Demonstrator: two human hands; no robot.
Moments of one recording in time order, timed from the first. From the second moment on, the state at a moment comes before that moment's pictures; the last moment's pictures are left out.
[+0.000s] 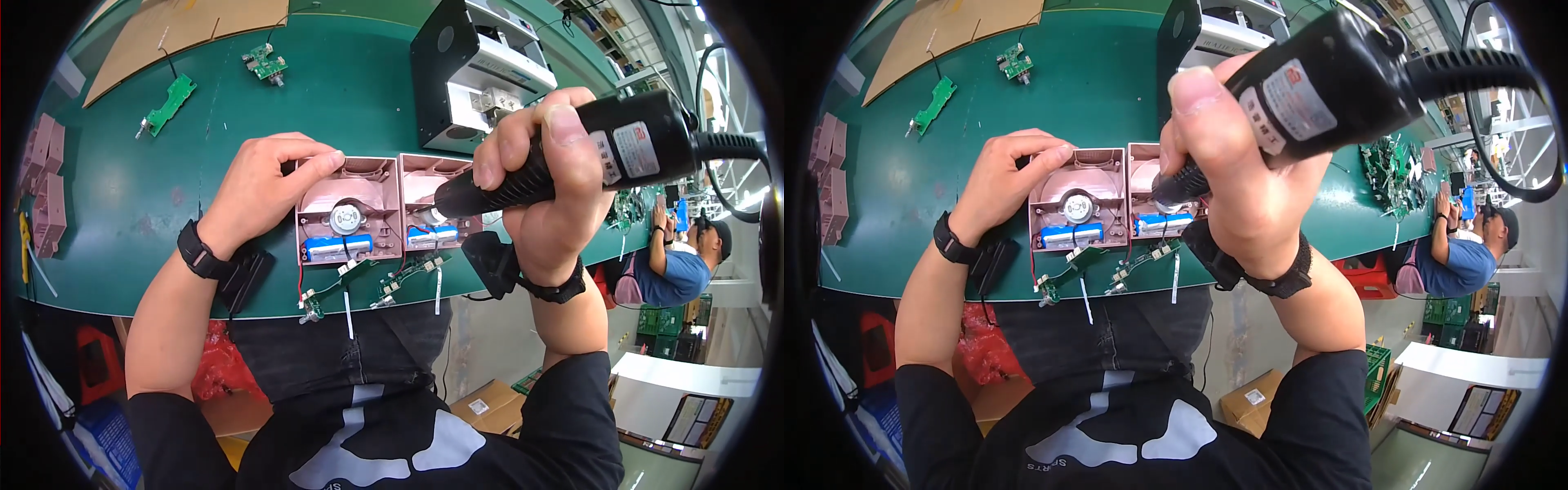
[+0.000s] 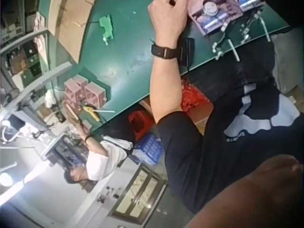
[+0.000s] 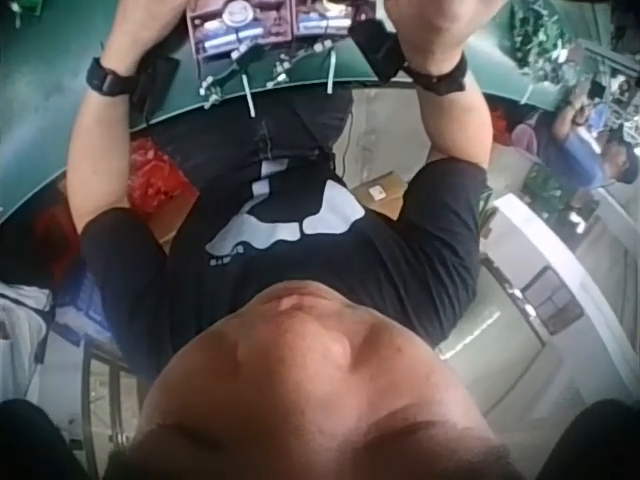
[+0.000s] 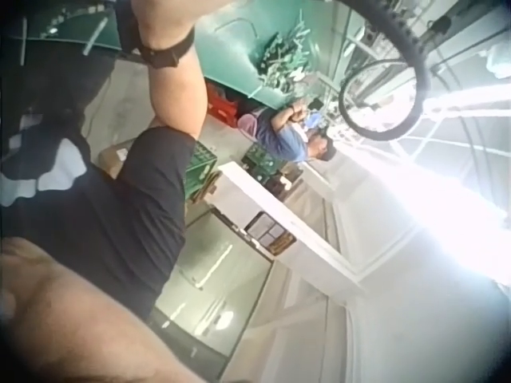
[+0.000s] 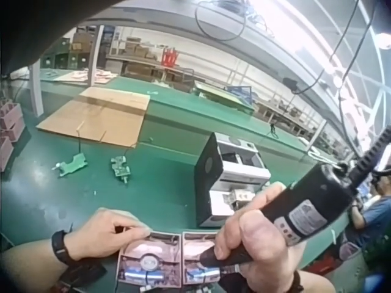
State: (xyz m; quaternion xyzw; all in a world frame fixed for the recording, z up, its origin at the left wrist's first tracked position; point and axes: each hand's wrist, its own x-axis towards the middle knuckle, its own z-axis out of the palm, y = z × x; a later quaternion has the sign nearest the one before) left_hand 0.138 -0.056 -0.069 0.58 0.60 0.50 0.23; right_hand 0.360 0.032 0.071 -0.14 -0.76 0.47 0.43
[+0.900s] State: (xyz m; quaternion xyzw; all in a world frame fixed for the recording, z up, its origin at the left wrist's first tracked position) left_hand 0.291 -0.085 0.006 0.55 0.80 0.24 -0.06; right_hand 0.510 0.168 0.082 -0.37 -0.49 0.61 0.49
